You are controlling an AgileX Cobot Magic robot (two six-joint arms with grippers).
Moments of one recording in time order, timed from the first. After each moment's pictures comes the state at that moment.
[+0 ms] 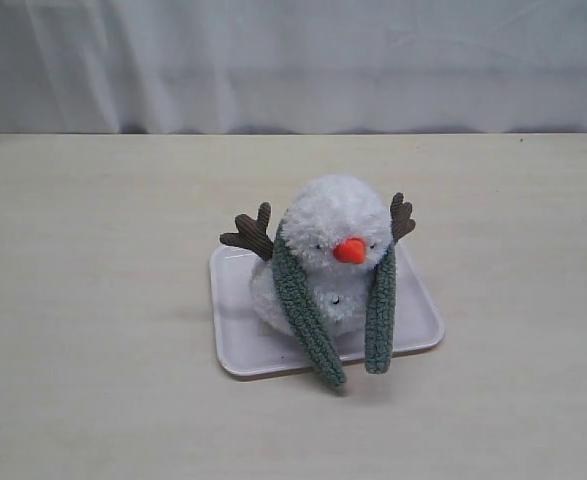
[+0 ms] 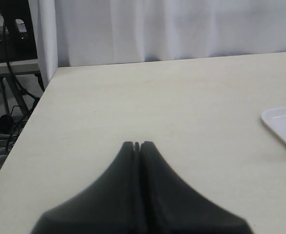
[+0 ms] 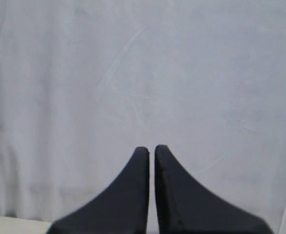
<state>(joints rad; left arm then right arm) -0.03 0.00 0.00 -0.01 0.33 0.08 0.05 0.00 -0.61 0.12 0.43 -0.18</state>
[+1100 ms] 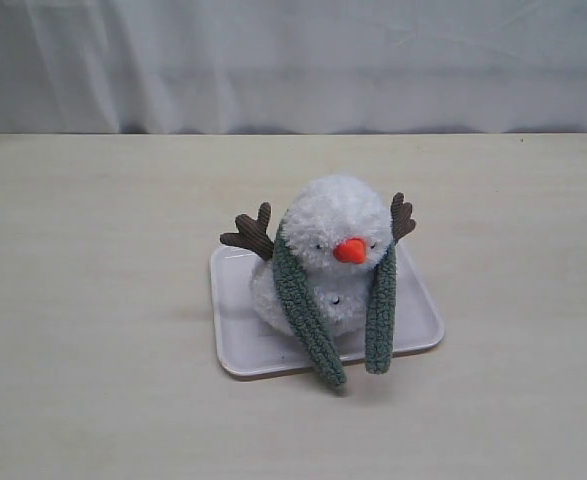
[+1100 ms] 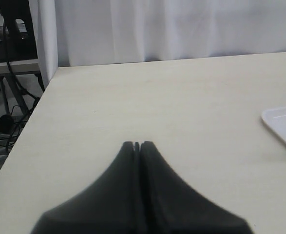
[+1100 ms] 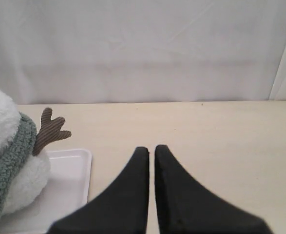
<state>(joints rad) -0.03 0.00 0.00 -0.01 0.33 0.08 0.00 0.00 0.00 -0.02 0.19 0.02</state>
